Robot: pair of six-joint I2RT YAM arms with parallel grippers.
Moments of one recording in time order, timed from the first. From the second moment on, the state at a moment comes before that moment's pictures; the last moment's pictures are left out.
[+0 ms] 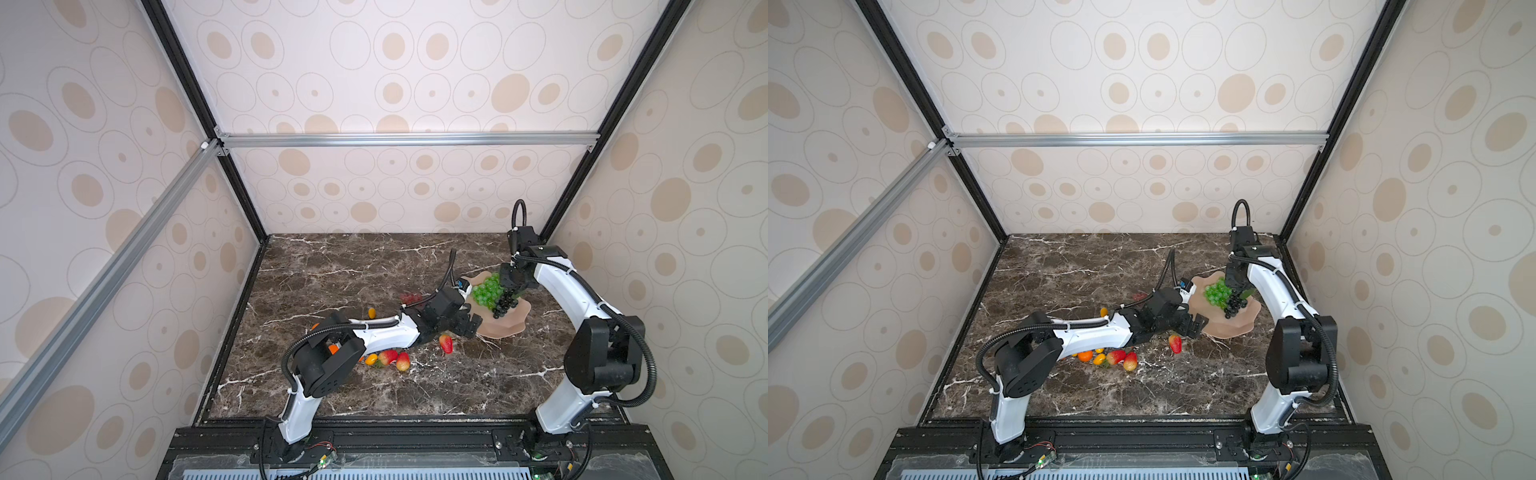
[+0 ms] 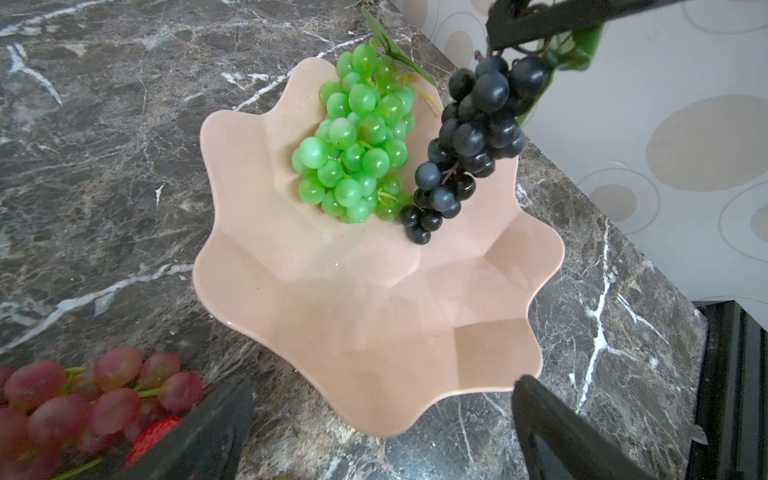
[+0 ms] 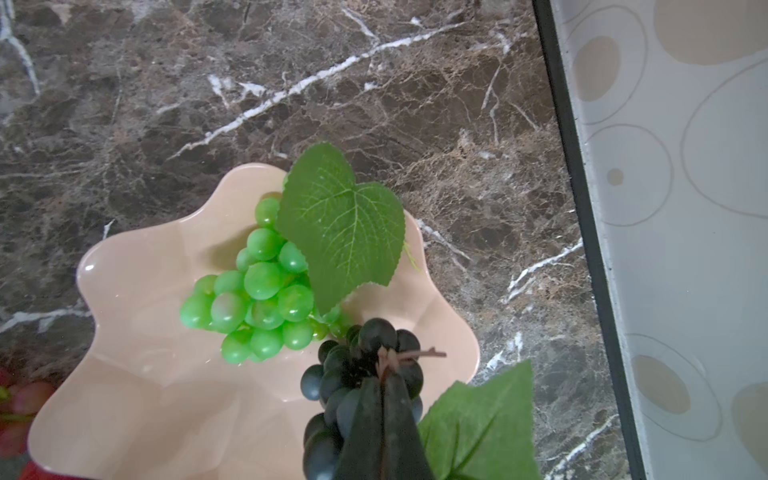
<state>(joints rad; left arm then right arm) -0.98 2.00 1.37 0.06 -0.03 -0.39 0.07 1.73 1.49 -0.92 0.29 0.24</state>
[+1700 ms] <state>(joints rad) -0.98 2.00 1.38 0.05 -0.02 -0.39 0.06 1.92 1.62 -0.94 0.36 0.19</state>
